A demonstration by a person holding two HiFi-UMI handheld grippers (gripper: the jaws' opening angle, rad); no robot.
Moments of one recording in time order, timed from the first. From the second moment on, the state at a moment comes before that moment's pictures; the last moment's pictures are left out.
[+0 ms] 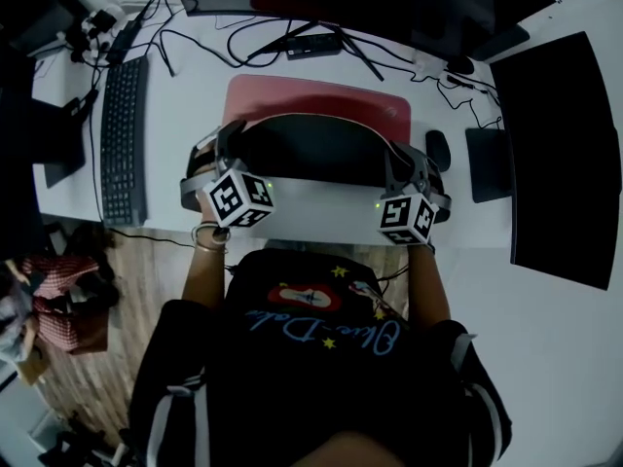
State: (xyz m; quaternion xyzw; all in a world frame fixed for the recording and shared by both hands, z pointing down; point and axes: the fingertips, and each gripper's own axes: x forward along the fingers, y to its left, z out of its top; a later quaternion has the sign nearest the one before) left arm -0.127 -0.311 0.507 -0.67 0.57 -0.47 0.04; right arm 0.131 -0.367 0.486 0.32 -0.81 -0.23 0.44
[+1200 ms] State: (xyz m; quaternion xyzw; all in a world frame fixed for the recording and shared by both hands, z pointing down) left arm -0.156 -0.383 0.577 -0.62 0.53 -0.57 -0.03; right arm 0.098 -0.459 0.561 0.20 -0.80 -0.24 0.52
